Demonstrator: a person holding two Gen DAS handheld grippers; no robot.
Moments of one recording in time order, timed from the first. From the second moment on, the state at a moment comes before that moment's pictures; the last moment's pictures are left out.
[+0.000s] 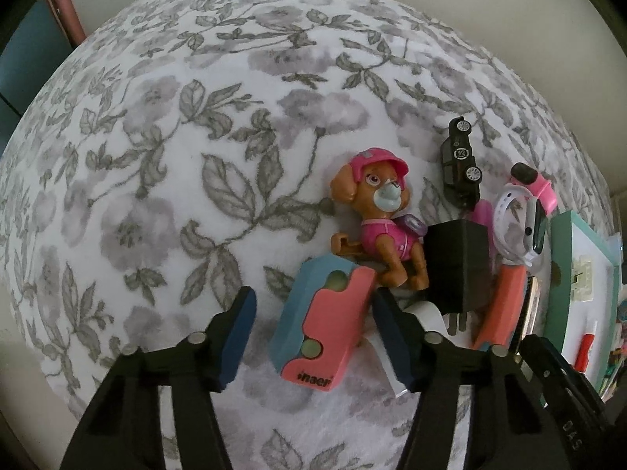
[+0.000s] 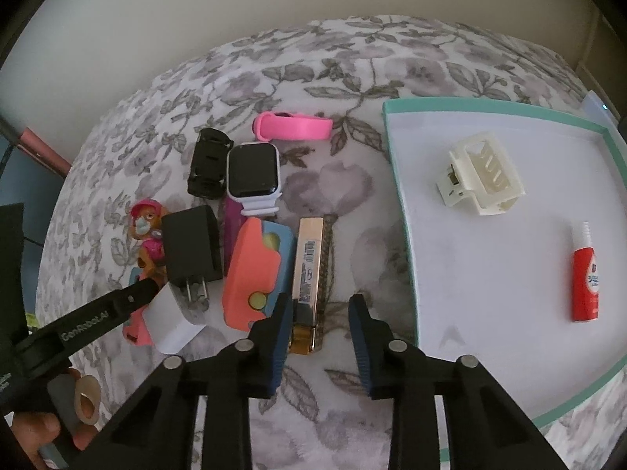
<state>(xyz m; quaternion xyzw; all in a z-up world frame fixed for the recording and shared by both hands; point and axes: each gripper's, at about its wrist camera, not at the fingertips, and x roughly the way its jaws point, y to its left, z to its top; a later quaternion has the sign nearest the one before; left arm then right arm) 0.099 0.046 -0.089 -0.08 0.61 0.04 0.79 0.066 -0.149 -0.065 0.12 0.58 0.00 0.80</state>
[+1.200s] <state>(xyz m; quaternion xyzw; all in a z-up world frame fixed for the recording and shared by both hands) 0.104 0.043 -0.104 -0.04 0.63 0.05 0.77 0.077 -0.129 -0.081 0.06 0.60 0.00 0.80</state>
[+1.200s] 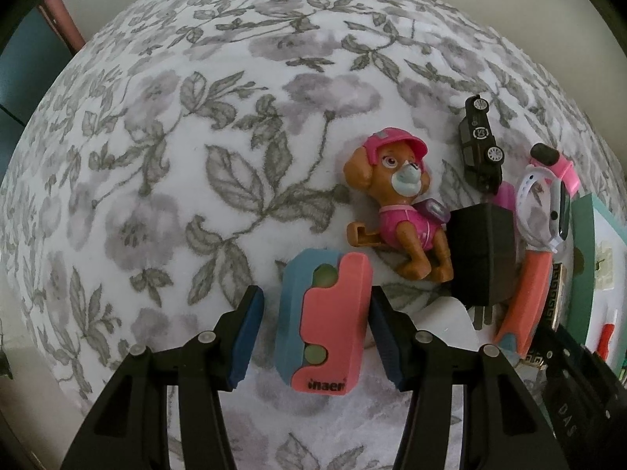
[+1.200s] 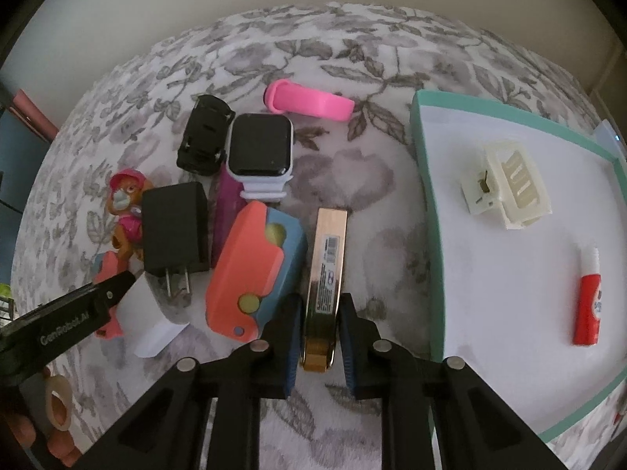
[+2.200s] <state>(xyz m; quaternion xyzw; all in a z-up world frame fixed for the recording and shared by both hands) 0.095 0.037 -0.073 -0.04 0.60 0.06 0.80 0.074 -0.123 -0.066 0.05 0.57 0.01 0.82</state>
